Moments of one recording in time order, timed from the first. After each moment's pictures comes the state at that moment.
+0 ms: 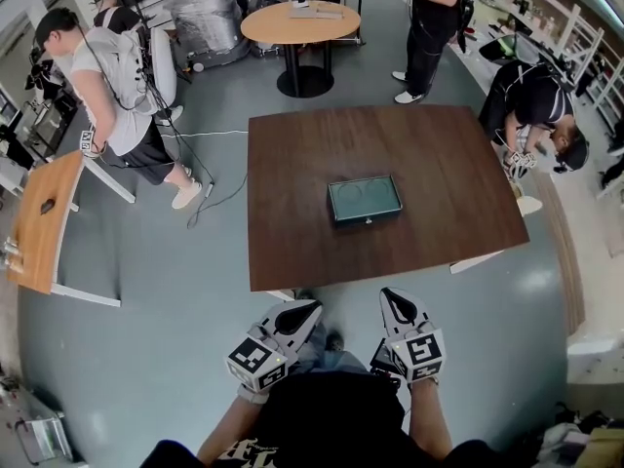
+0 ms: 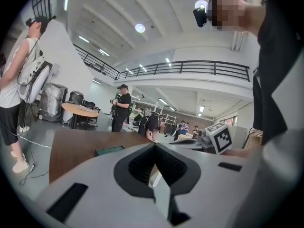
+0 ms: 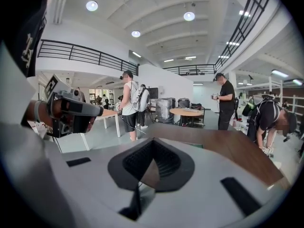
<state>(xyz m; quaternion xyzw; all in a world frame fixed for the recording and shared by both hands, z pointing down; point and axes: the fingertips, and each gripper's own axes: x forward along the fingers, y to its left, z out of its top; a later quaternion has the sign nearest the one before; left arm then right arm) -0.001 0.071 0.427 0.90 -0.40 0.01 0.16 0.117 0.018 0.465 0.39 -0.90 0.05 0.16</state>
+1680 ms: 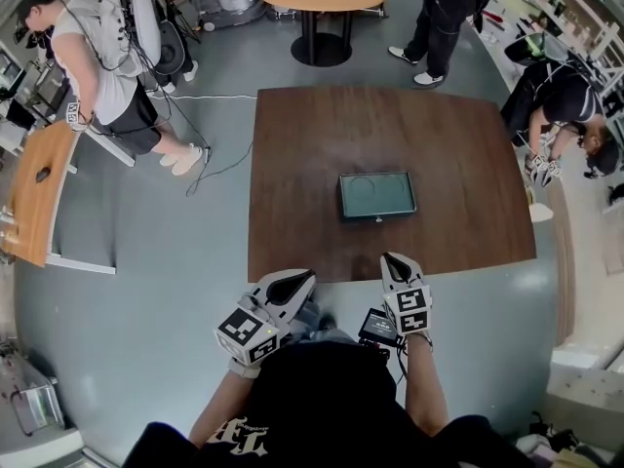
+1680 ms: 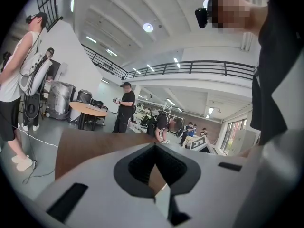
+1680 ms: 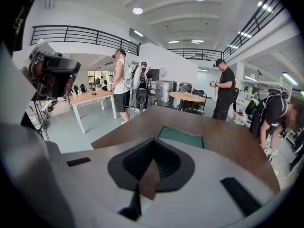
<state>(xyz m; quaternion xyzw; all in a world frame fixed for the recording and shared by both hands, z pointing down) -0.038 -0.025 0.439 0.88 -0.44 0.01 0.19 0.104 -0.120 0.564 0.37 -0.88 0.07 0.28</state>
